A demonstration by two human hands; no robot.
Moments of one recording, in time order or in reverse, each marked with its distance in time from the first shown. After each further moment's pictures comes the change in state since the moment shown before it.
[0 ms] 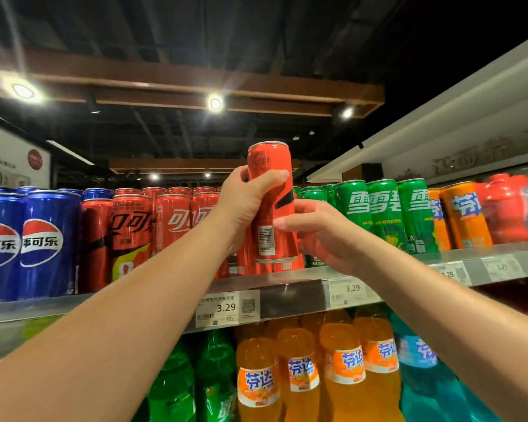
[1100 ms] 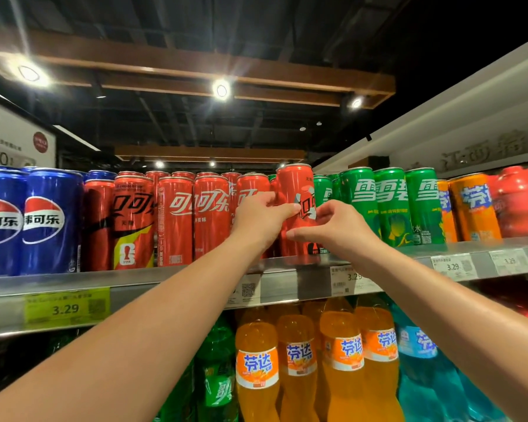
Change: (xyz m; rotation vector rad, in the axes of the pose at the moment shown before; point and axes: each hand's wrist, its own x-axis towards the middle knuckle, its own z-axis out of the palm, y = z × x) left_hand -0.016 -0.036 0.020 0.297 0.051 -0.080; right_hand 0.004 0.037 -0.020 -0.609 0.459 0.067
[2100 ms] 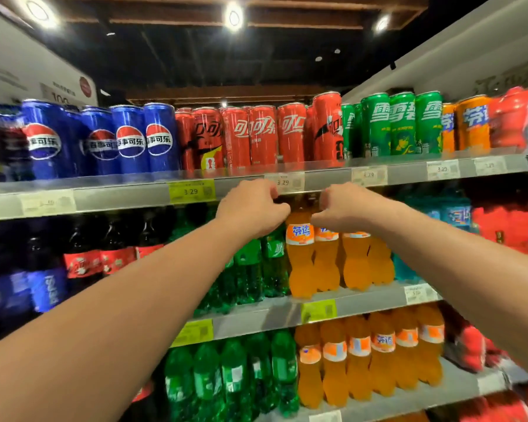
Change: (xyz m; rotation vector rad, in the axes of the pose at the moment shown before) left_hand -0.190 0.015 -0.098 0.880 -0.114 -0.017; right_hand -0.167 -0.073 0.015 -0.775 -0.410 -0.043
